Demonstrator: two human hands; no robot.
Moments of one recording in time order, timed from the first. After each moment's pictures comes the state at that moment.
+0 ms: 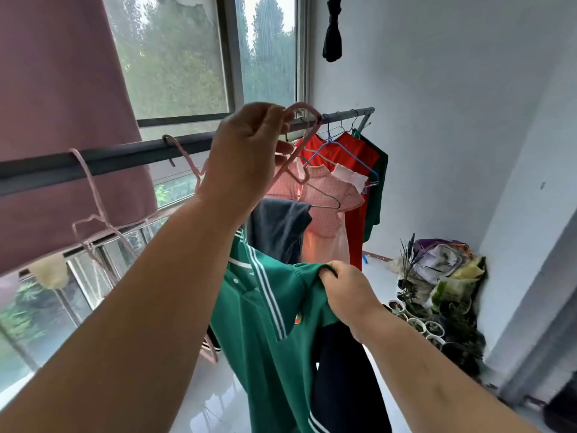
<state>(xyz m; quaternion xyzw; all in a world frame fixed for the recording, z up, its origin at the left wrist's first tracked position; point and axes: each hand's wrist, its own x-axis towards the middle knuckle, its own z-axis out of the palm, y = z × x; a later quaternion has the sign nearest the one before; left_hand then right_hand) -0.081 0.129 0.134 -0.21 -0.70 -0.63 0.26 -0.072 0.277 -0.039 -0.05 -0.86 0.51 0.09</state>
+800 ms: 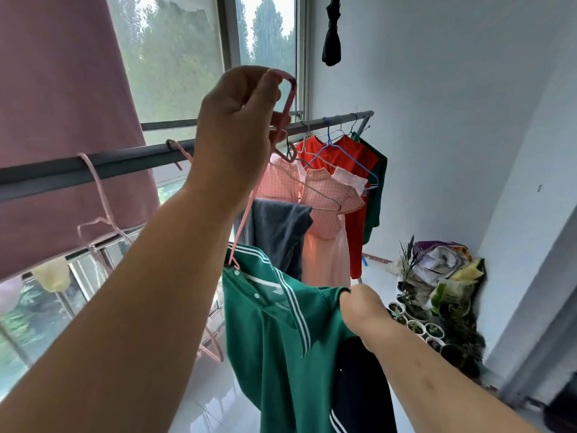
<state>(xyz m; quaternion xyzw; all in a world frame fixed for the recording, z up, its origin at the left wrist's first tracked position) -0.058 0.123 0.157 -0.22 -0.66 -0.66 0.29 -0.093 0.298 -0.076 -0.21 -0.91 0.35 -0.01</state>
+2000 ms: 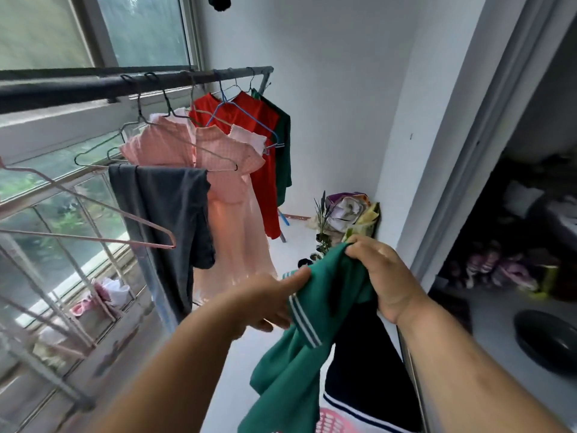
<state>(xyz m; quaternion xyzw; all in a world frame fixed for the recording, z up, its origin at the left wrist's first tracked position) -0.025 0.232 -0.039 -0.13 -0.82 -0.40 -0.38 0.043 0.420 -0.051 -0.10 -0.65 0.74 0.13</state>
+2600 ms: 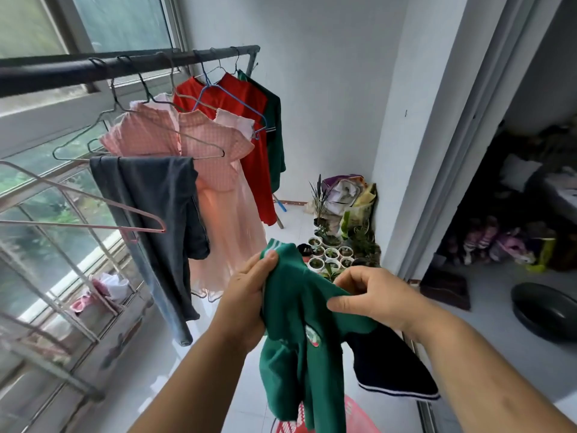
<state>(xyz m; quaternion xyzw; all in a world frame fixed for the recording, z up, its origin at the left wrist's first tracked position) -0.009 0.241 -0.083 -0.08 -0.50 -0.82 -0.27 0.079 0.430 -0.081 -0.14 -0.83 0.55 -0.03</state>
